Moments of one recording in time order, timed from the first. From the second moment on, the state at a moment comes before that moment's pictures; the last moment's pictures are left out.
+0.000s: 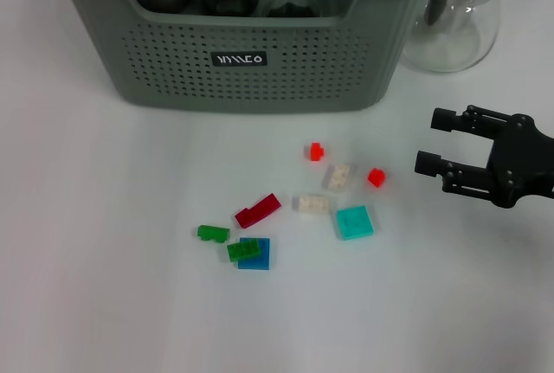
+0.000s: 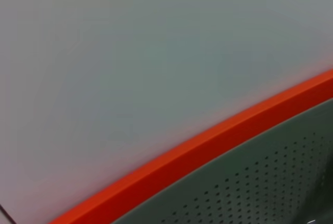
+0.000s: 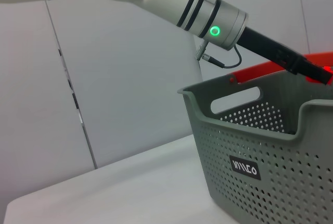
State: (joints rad) left arm -1.13 -2.05 1.01 0.58 2.77 0.64 -2.51; right arm 0.40 2.04 -0.71 -0.53 -1.83 -1.67 1.16
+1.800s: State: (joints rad) left arm -0.33 -2.18 0.34 0.67 2.33 1.76 -0.93; right arm 0.41 2.04 -0.71 -0.52 -1.83 -1.65 1.16
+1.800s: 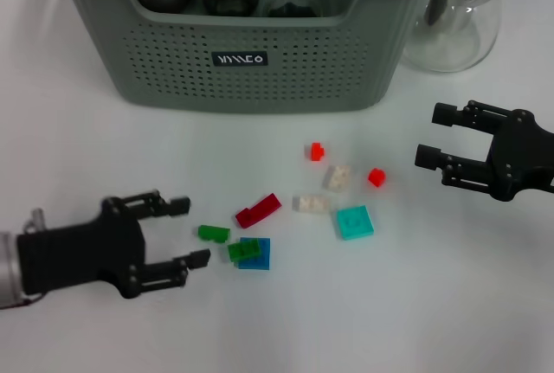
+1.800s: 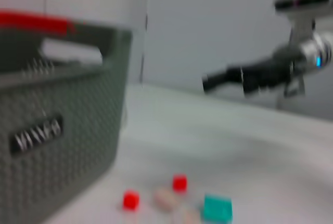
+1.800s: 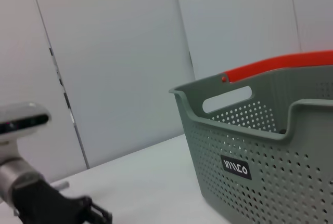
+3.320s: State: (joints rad) left arm -0.34 -2.18 0.31 0.39 2.22 1.43 -0.52; right arm 0.40 2.04 -0.71 -0.52 -1.83 -1.65 1.16
